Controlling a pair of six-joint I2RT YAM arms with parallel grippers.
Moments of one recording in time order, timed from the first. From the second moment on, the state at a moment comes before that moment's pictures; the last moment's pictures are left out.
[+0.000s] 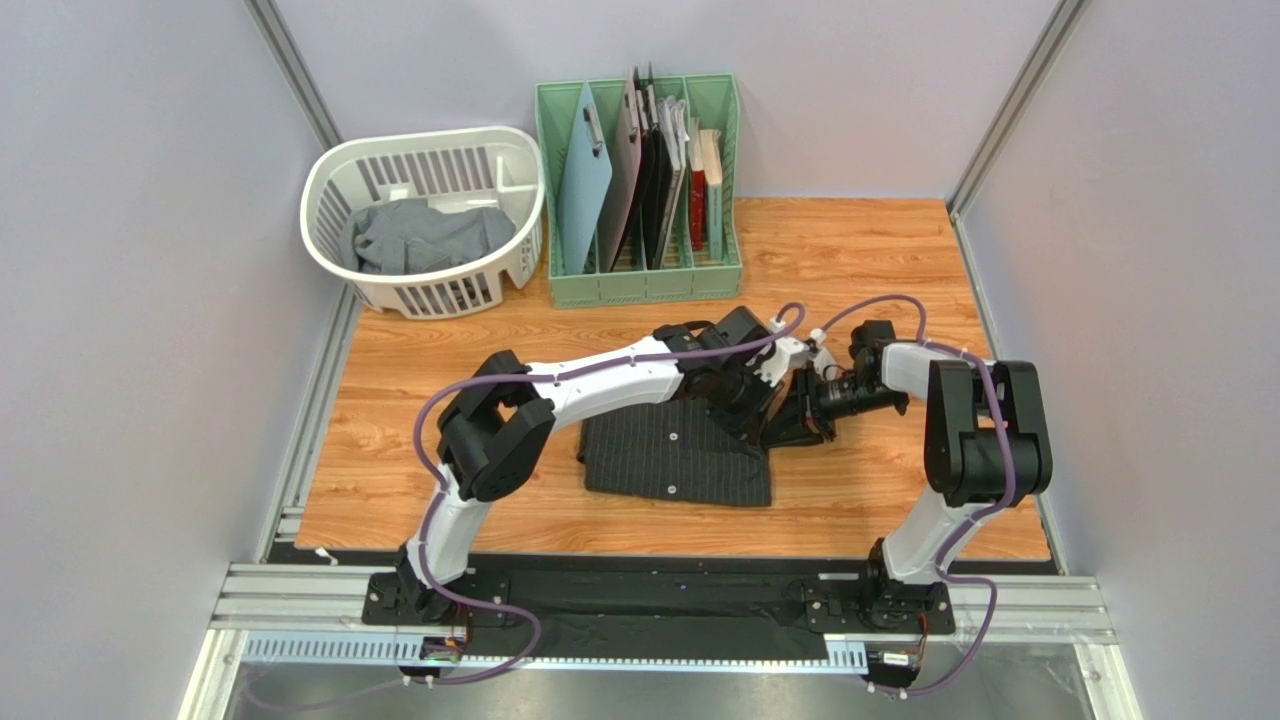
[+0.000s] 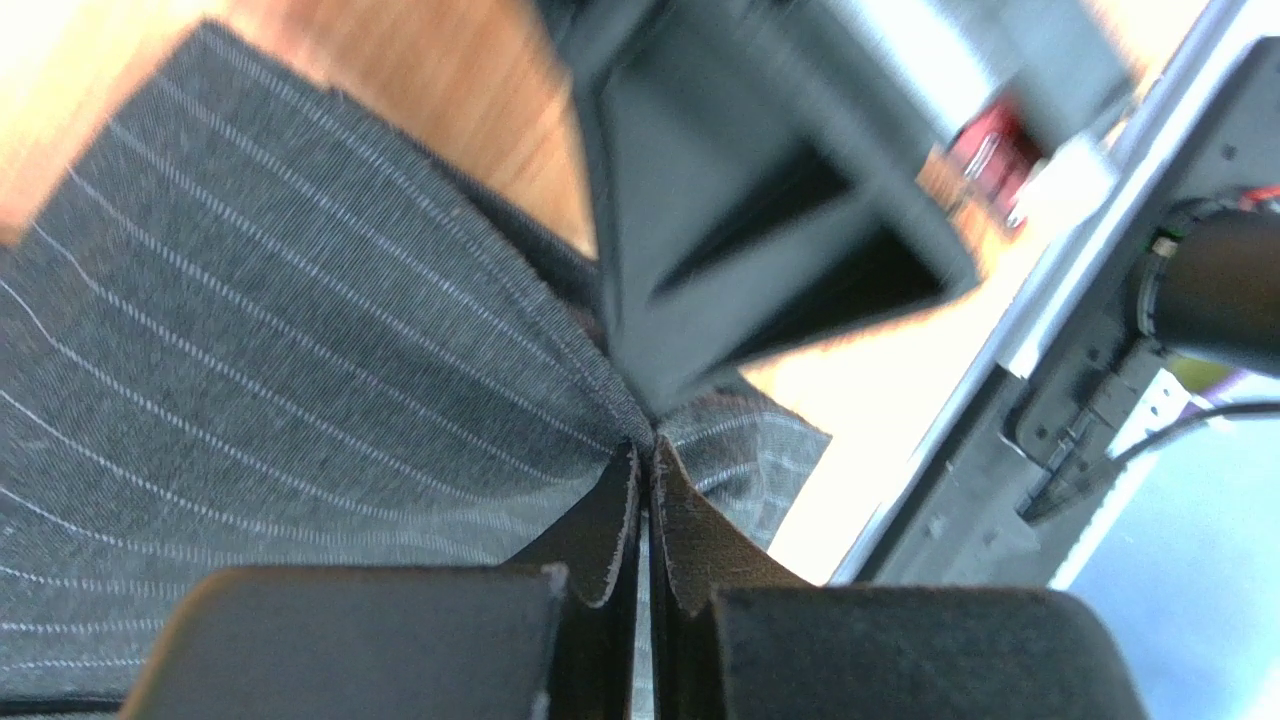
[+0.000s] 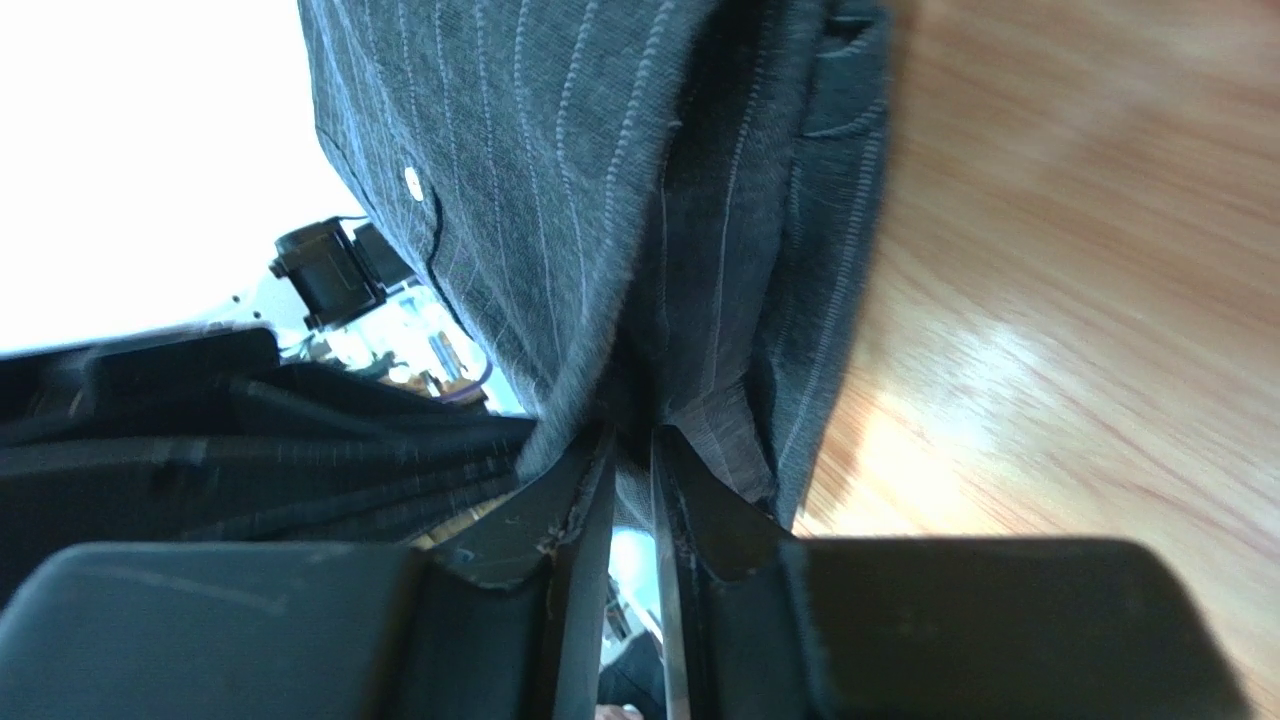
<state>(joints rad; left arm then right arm) -1.00 2.09 1.67 -0.55 0.33 -0.22 -0.02 1.73 0.86 -0.67 -0.98 0.13</state>
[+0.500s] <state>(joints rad) -0.94 2.03 1.57 -0.44 0.53 -0.26 -0.08 1.73 0.86 -0.69 -0.98 0.11</state>
